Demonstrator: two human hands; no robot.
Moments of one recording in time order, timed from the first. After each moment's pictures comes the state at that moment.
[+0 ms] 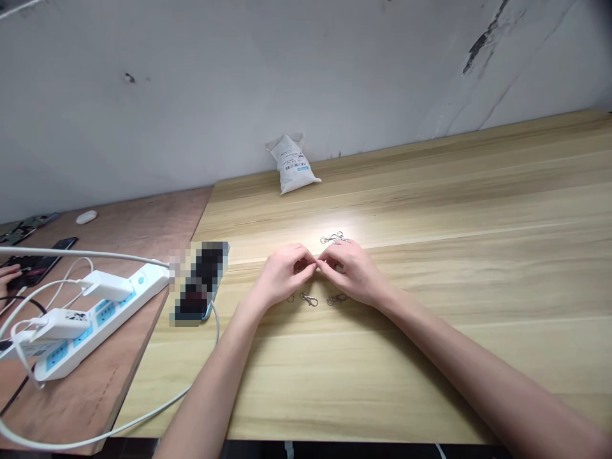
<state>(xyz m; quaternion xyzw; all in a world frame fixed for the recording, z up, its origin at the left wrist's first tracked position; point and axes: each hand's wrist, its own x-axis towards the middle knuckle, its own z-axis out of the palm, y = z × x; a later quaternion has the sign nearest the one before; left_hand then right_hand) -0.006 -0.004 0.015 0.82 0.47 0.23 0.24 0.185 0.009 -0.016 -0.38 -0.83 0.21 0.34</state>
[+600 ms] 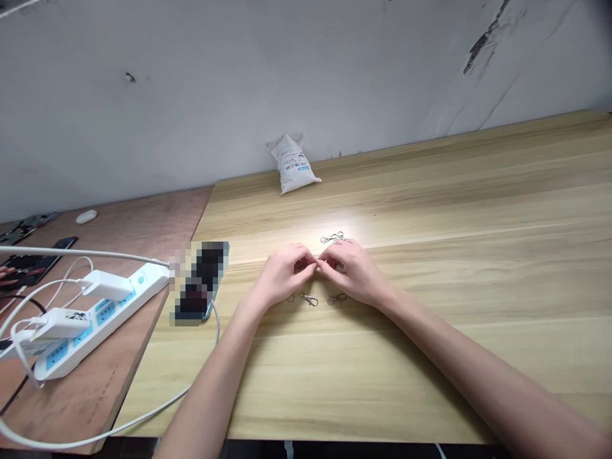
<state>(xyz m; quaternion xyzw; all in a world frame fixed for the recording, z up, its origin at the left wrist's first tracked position) -0.005 -0.004 0.016 0.82 0.47 0.23 0.24 0.185 0.010 -0.016 -0.38 -0.84 0.21 0.33</state>
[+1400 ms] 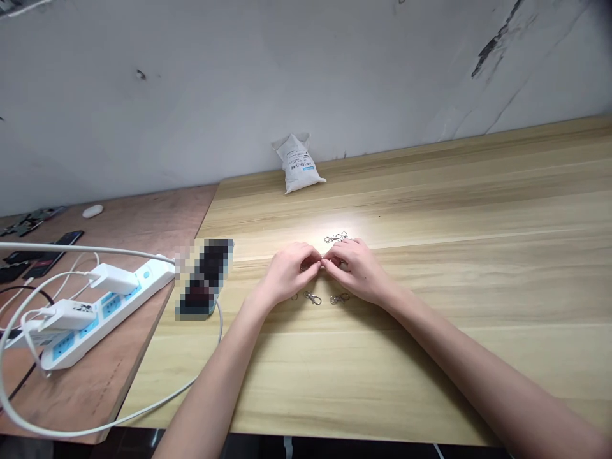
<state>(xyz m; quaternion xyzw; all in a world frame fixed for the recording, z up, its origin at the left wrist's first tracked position) -0.003 -0.004 0.014 0.82 0.48 0.22 0.21 0.186 0.011 -0.014 -0.39 -0.84 0.20 0.31</state>
